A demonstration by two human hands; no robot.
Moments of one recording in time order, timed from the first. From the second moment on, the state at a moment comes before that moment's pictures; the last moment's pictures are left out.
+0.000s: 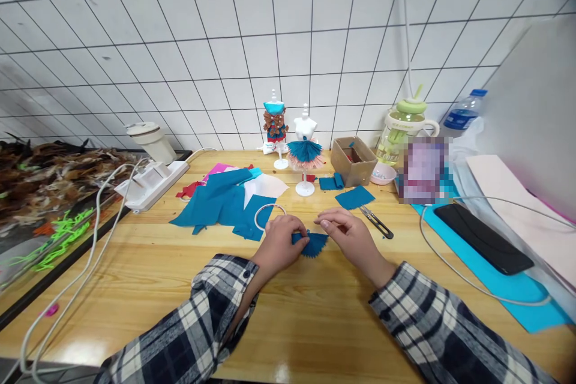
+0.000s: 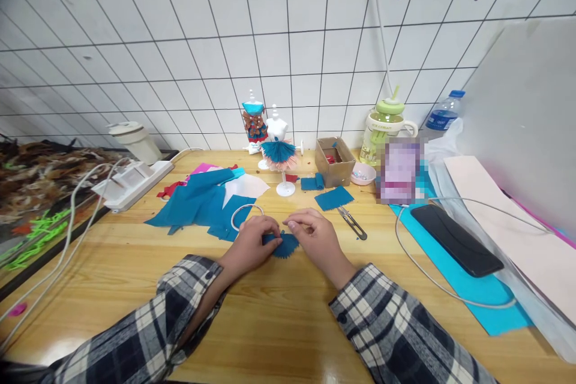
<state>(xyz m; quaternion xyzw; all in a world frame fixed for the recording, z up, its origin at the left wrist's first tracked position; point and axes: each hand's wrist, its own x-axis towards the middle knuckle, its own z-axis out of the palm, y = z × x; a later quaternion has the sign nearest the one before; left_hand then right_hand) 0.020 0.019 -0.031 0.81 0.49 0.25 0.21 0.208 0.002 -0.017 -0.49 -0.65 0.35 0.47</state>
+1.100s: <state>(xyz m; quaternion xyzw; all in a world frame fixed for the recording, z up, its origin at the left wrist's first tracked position) 0.013 0.016 -0.018 0.71 0.50 0.29 0.40 0.196 -0.011 -0.021 -0.43 -0.76 0.15 0.46</state>
